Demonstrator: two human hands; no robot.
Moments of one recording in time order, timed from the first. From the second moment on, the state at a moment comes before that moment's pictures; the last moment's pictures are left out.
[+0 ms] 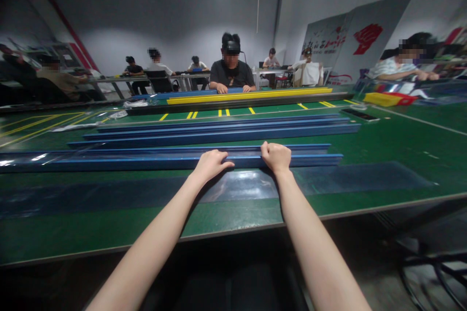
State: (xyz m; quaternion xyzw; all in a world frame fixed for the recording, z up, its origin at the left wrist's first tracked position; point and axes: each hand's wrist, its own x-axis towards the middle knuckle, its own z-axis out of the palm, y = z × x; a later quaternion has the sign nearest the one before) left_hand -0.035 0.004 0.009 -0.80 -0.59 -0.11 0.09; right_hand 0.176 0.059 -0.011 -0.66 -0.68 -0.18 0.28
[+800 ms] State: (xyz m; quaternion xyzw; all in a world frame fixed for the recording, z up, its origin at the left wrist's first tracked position) left_hand -0.036 0.002 0.012 -0.82 -0.55 -0.13 0.10; right_hand 0.176 0.058 -0.010 -0.66 -0.68 -0.18 0.28
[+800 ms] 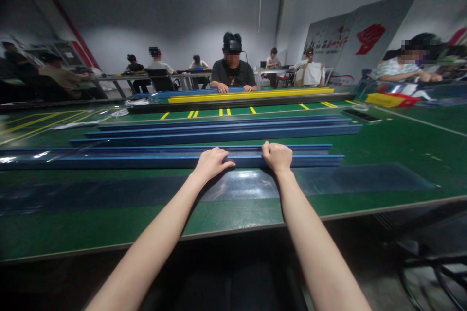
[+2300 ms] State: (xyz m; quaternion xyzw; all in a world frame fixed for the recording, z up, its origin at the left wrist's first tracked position) left_hand -0.035 0.005 0.009 -0.79 -0.59 -0.17 0.08; right_hand 0.177 0.058 -0.010 -0.65 -0.68 -0.19 0.29
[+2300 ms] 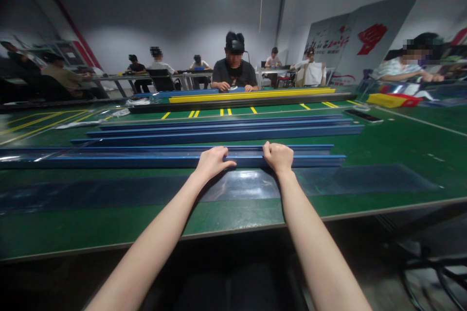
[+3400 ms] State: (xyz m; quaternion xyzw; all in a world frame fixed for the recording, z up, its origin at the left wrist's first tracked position) left_hand -0.034 0.002 0.011 -0.79 -0.58 -0.16 0.10; right_hand 0.127 0.044 -0.008 -0.54 -0.78 -0.17 0.27
